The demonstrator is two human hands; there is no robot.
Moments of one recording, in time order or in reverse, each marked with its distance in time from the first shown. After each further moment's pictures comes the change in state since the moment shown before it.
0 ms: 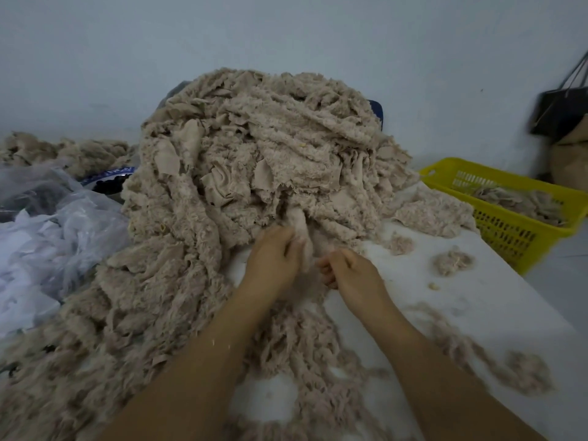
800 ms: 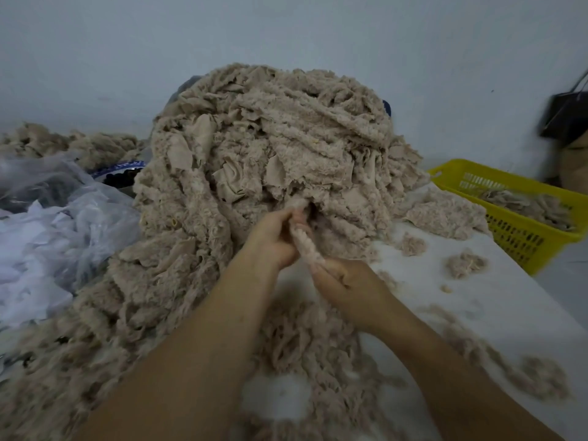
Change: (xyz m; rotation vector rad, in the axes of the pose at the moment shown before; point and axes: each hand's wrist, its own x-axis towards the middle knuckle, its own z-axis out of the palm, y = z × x) left_hand 0.044 0.014 -0.016 -1.799 -0.143 -0.980; right_hand -0.015 -0.017 0.004 -0.181 -0.278 -0.418
